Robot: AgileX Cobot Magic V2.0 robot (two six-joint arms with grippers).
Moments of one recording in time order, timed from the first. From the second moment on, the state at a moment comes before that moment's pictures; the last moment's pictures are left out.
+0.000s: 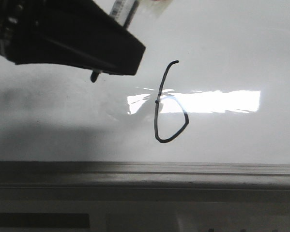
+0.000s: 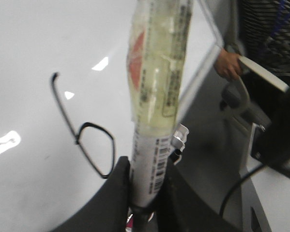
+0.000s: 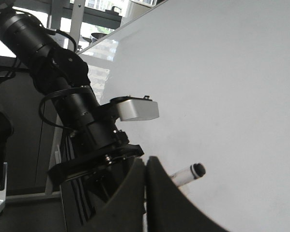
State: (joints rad) left arm -0.74 1.12 -0.62 -1.53 0.41 1.39; right arm 0.88 0.52 -0.75 0.34 0.38 -0.66
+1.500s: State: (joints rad) left arm -0.76 1.12 -0.52 -1.82 0.06 1.33; right arm 0.88 0.51 -0.75 0.32 0.43 -0.66
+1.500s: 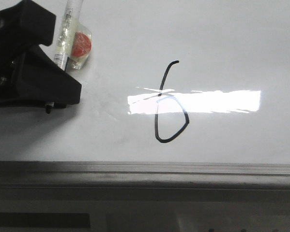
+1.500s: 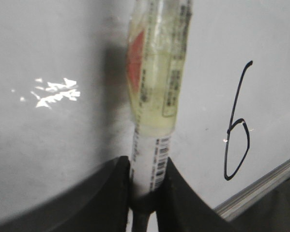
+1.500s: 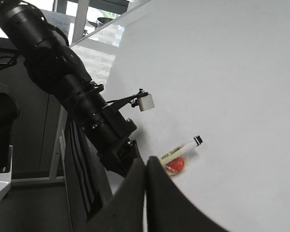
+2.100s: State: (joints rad) left arm -0.87 1.24 -0.61 -1.83 -0.06 1.27; right arm 0.88 0.51 -0.75 0.32 0.45 -0.66
